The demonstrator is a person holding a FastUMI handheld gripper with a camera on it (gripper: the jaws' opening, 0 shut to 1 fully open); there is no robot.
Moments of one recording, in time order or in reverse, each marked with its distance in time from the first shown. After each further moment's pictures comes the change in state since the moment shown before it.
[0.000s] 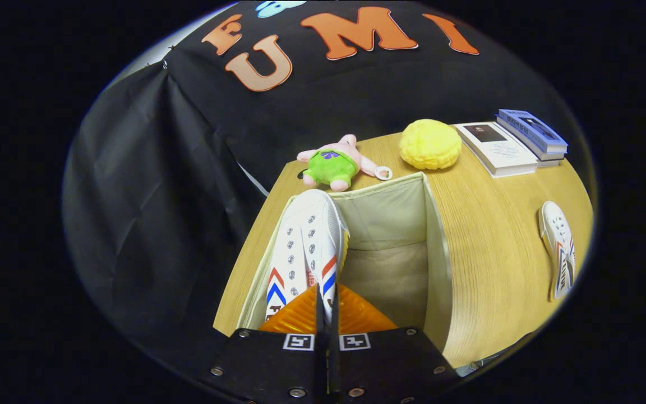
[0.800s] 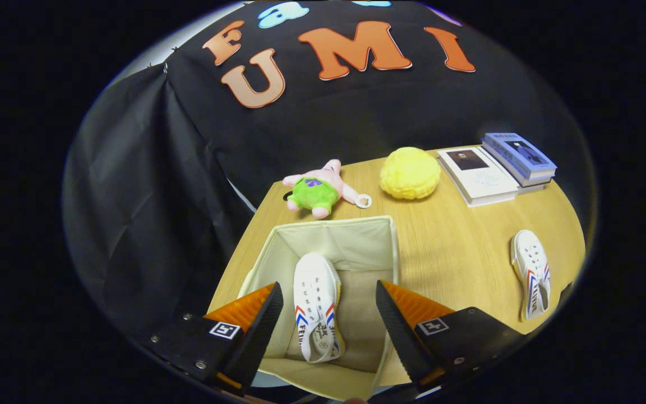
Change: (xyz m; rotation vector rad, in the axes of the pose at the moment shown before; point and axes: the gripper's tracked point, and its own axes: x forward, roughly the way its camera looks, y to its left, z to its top) arm -0.038 -0.037 0.061 -0.073 -0.129 -0.074
